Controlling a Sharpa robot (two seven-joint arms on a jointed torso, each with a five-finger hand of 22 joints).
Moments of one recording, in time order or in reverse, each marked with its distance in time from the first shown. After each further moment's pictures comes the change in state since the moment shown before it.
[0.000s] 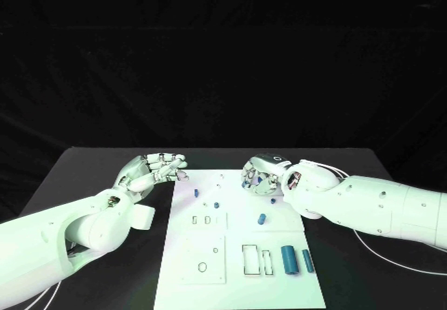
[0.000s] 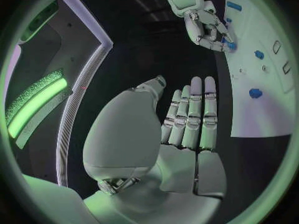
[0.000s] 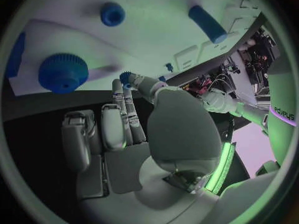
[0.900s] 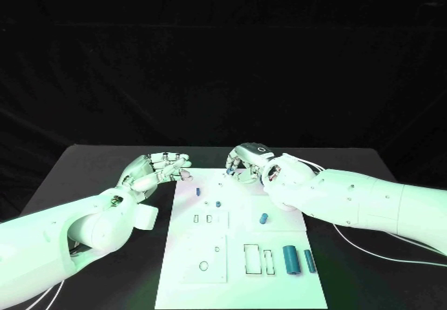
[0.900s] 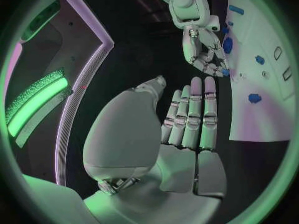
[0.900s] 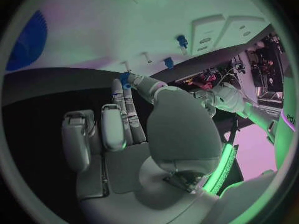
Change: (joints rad) left arm 0.001 0.002 0.001 0.021 0.001 0.002 -0.002; left_hand 0.000 0.000 0.001 -0.001 0.000 0.000 0.000 -0.002 0.000 0.000 0.000 -0.002 0.000 -0.004 0.003 0.000 0.003 0.000 0.000 0.000 0.004 0.001; right arm 0.009 0.155 0.006 -0.117 -0.009 -0.104 -0.058; right_hand 0.005 0.005 0.002 -0.002 0.004 -0.001 0.001 -0.001 0.005 0.003 0.003 -0.007 0.000 0.000 0.000 0.004 -0.001 0.000 -0.003 -0.003 0.000 0.001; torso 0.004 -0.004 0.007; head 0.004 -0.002
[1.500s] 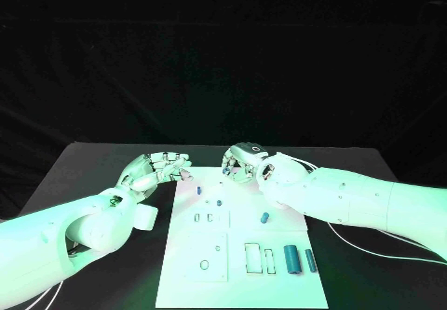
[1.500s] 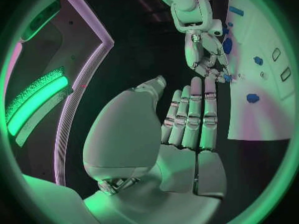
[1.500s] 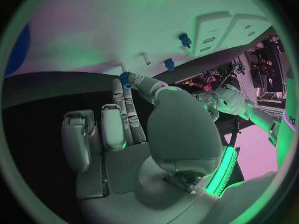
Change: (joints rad) left arm 0.002 -0.003 0.001 0.014 0.000 -0.004 -0.010; left_hand 0.000 0.000 0.000 0.000 0.000 0.000 0.000 -0.002 0.000 -0.004 0.004 0.000 0.000 0.000 0.000 0.004 0.003 0.000 0.000 0.000 0.000 0.001; right arm -0.002 0.038 0.000 -0.036 0.000 0.015 -0.005; right_hand -0.007 -0.007 0.000 0.000 0.009 -0.005 0.005 -0.001 0.005 0.000 0.000 0.000 0.000 0.000 0.000 0.000 -0.005 0.000 0.000 0.000 0.000 0.000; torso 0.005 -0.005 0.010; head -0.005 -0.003
